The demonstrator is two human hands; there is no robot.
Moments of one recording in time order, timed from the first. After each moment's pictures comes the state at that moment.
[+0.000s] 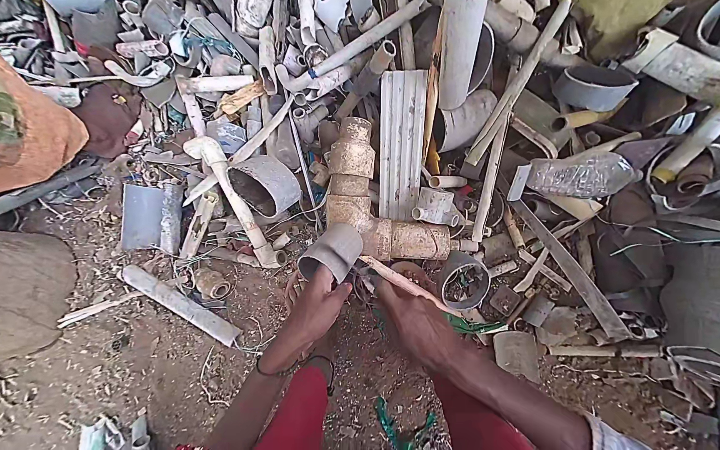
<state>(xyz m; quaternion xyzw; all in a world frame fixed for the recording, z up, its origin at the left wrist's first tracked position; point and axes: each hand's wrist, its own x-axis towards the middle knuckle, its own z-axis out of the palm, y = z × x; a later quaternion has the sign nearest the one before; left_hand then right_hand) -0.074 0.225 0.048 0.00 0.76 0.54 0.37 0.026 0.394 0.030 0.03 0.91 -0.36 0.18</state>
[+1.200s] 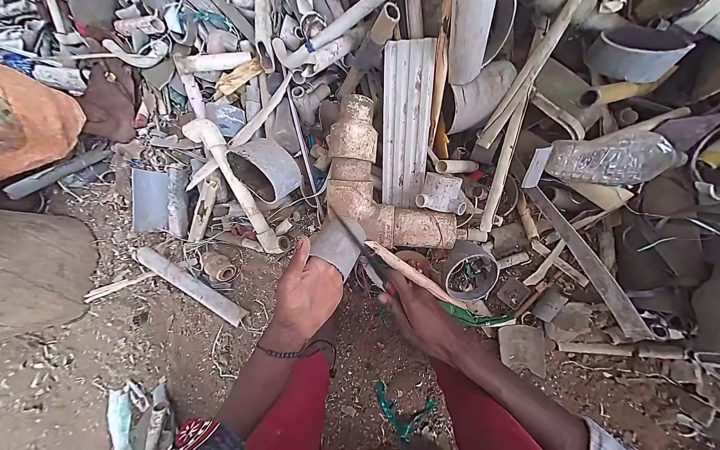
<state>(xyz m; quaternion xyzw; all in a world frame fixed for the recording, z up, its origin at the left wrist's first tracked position) -0.070 0.233 0.045 -0.17 0.44 0.82 0.33 0.042 0.407 0.006 0.03 0.85 -0.48 0.20</state>
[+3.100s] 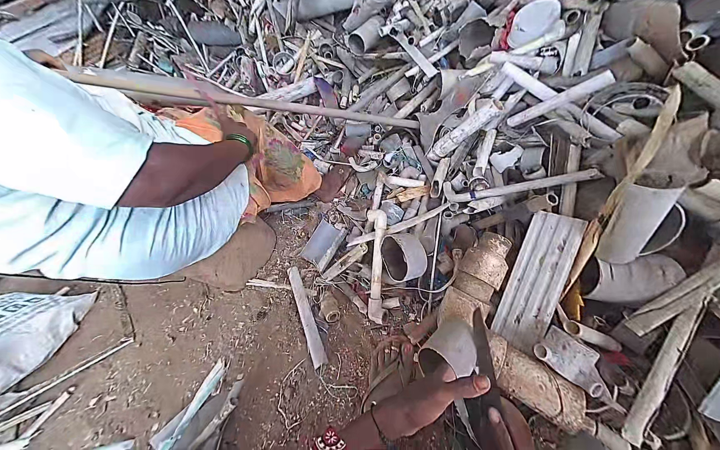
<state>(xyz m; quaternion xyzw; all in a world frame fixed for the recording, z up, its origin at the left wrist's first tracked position) -0.064 0.243 0.065 0.02 0.60 0.70 0.39 0.034 0.403 -0.031 0.11 0.70 -0.69 0.13</state>
